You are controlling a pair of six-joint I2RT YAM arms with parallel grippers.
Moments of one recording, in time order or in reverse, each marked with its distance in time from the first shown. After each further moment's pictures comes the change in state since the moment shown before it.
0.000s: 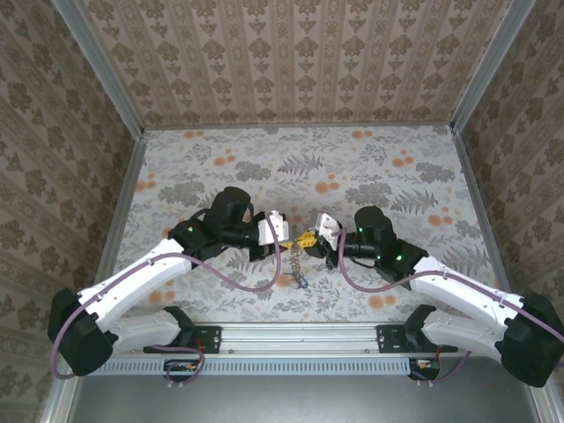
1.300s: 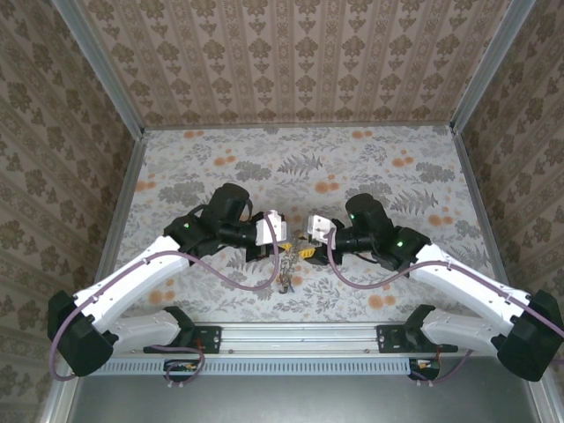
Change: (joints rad) left arm 0.007 0.002 0.067 -0.136 0.043 0.031; right arm 0.002 0.059 0.217 -0.409 -0.019 -0.256
